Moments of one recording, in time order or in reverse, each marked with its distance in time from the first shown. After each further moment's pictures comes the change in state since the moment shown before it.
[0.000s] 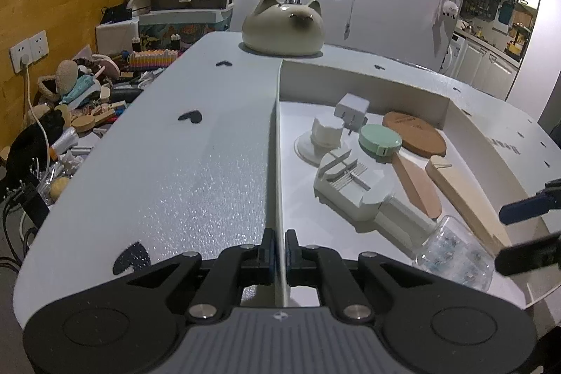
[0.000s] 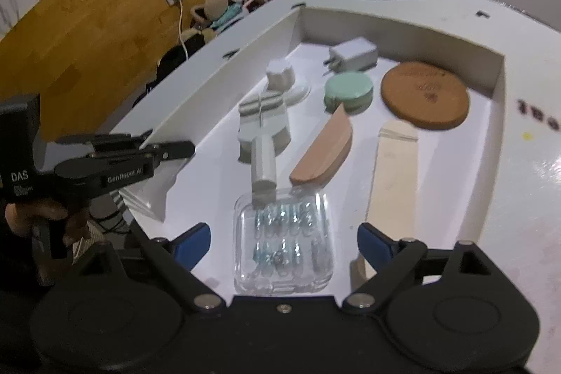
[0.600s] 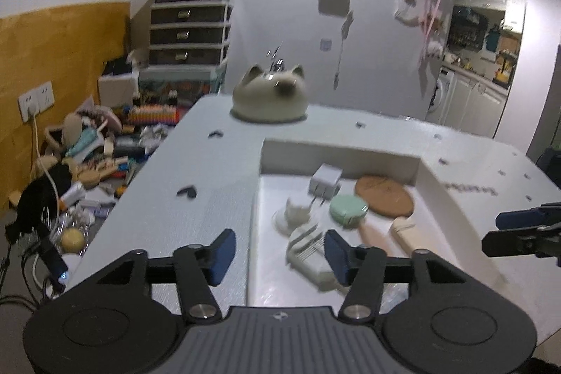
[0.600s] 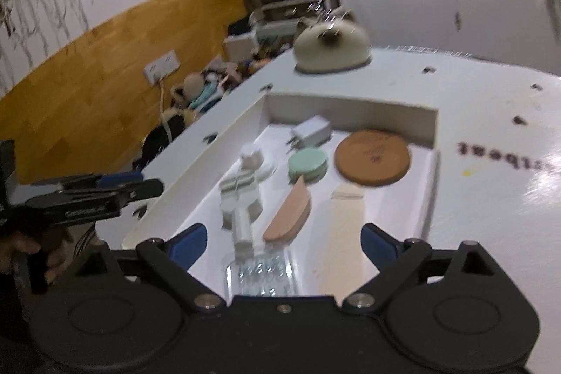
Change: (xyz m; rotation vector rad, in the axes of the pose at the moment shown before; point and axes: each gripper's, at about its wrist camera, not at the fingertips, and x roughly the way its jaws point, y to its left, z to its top) left arm -0.056 -0.029 0.033 0.028 -0.171 -0.003; right arm -0.060 -0.013 -0.011 0.089 -0.287 -0.085
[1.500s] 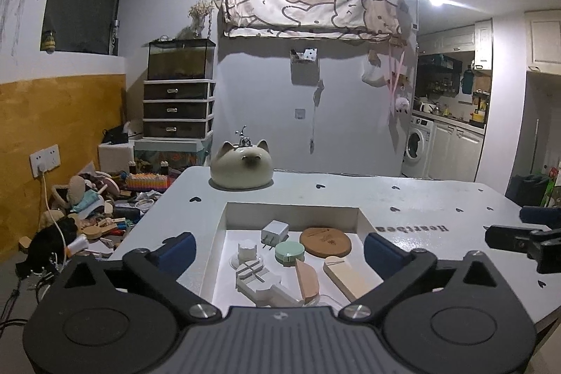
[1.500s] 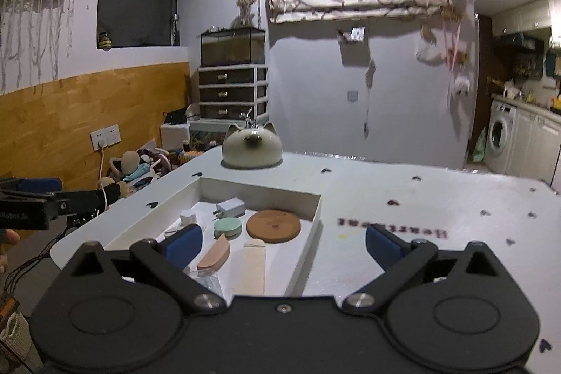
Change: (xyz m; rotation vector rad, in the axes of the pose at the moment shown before) left arm -0.112 -0.073 -0.023 0.049 -0.234 -0.006; right arm -0.140 0.028 -0.061 -0.103 -0.361 -0.313
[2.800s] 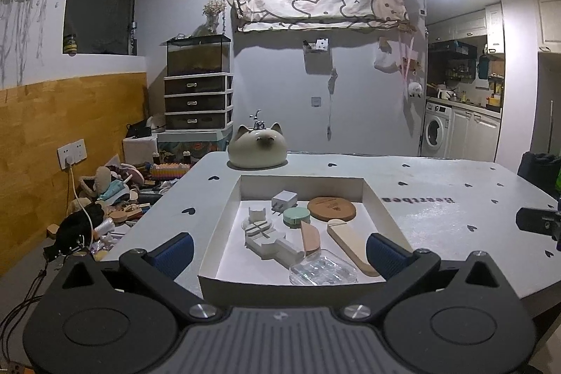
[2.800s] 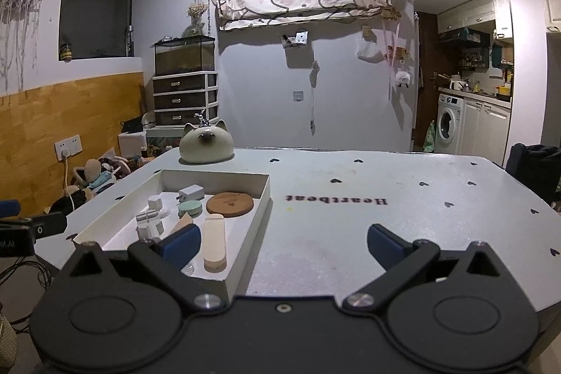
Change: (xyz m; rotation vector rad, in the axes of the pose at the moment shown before) left arm -0.047 -0.029 -0.041 0.025 0.022 0.091; right arm -0.062 -0.008 -0.045 0.072 -0.011 -0.163
